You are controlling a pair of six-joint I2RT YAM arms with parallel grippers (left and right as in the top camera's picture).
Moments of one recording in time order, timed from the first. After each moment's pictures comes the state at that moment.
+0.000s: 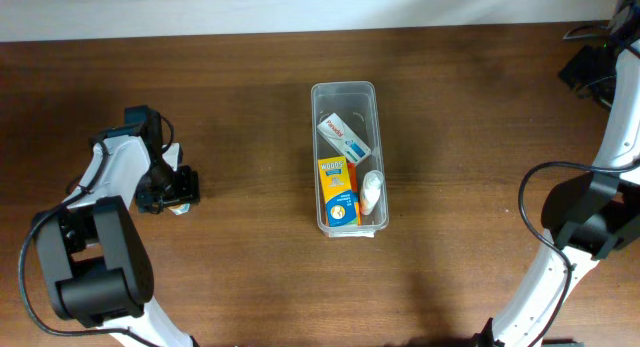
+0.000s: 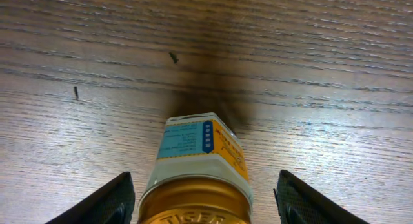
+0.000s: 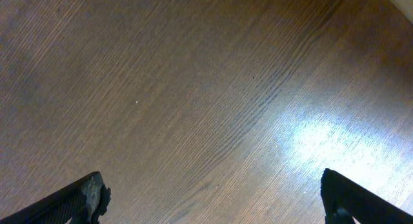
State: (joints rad) left arm 0.16 1.93 1.29 -0.97 -0.01 0.01; right arm -0.40 2.28 2.50 -1.51 0.27 0.47
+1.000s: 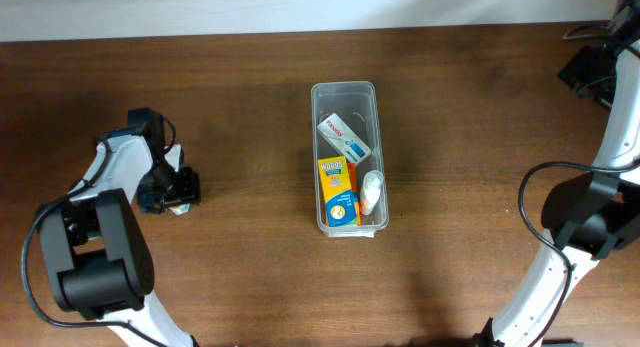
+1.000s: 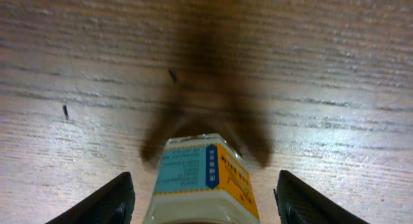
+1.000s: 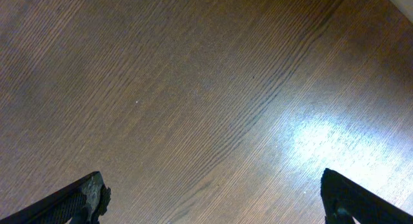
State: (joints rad) left arm 0.16 1.97 1.29 -0.94 -0.02 0.01; right arm -0.40 2.28 2.50 -1.51 0.27 0.47
